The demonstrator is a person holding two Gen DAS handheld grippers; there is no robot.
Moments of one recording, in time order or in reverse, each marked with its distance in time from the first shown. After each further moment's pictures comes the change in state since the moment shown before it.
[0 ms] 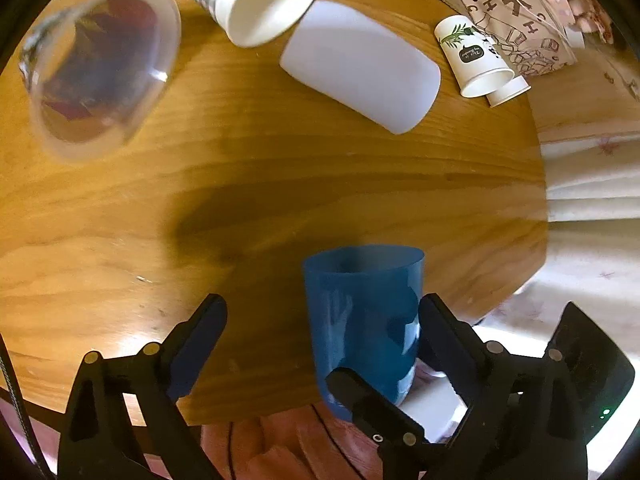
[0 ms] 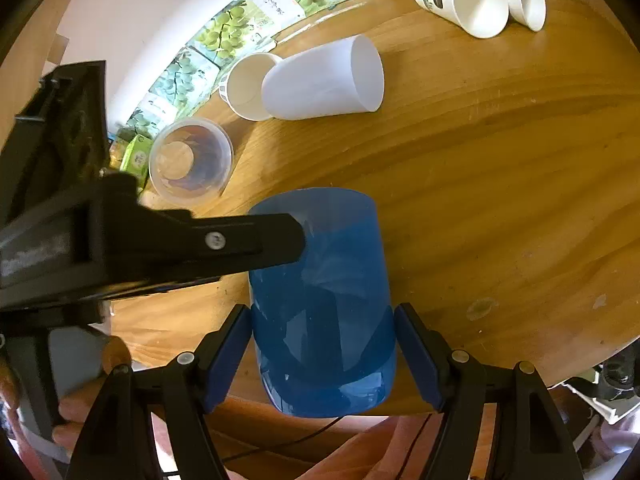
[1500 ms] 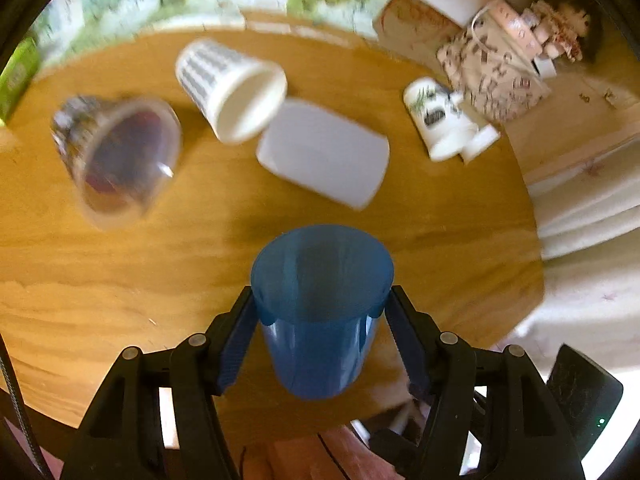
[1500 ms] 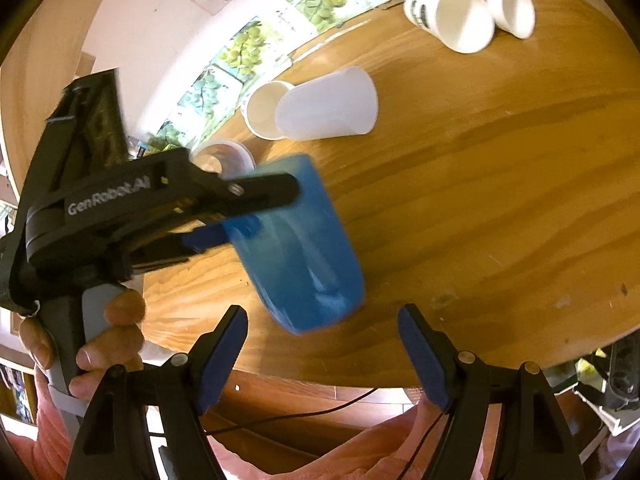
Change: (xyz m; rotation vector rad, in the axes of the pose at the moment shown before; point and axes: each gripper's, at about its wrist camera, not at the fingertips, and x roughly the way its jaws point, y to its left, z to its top) left arm -0.040 -0.032 -0.005 0.073 -0.288 0.080; right arm -0.041 -0.030 -0.005 -0.006 -0.013 0.110
